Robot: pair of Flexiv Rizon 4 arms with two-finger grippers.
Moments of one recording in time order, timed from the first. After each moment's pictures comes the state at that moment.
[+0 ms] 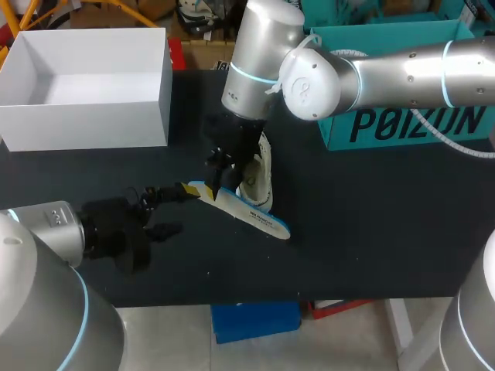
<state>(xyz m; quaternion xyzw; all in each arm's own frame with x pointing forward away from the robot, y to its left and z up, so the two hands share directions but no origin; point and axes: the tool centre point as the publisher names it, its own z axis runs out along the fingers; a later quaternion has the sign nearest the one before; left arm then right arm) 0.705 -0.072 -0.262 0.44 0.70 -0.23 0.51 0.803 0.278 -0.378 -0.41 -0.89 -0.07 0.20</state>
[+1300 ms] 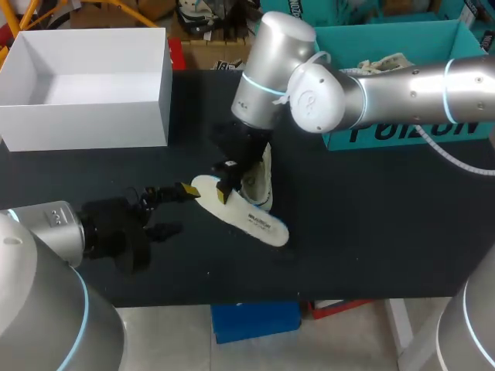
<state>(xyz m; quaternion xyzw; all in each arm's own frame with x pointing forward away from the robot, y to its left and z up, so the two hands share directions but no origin) 0.705 -0.072 -0.262 0.44 0.70 -0.23 0.51 0.808 0.273 -0.404 -0.42 -0.88 -0.09 0.22</state>
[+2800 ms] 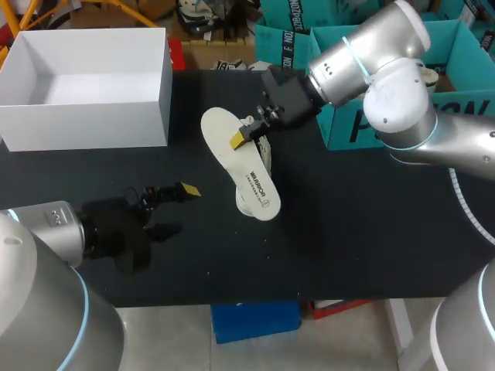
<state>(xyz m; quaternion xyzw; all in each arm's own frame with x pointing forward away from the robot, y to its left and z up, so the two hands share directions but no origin) 0.705 -0.072 -0.262 0.44 0.70 -0.23 0.51 0.838 0.251 -0.272 -0.41 -0.78 -0.37 0.31</state>
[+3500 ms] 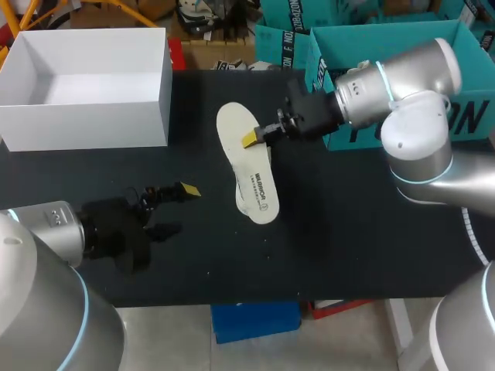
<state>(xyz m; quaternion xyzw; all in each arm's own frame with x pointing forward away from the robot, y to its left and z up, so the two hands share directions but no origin) 0.705 -0.072 -0.262 0.44 0.70 -0.23 0.51 0.836 0.232 -0.264 -0.45 -0.71 -0.44 0.32</state>
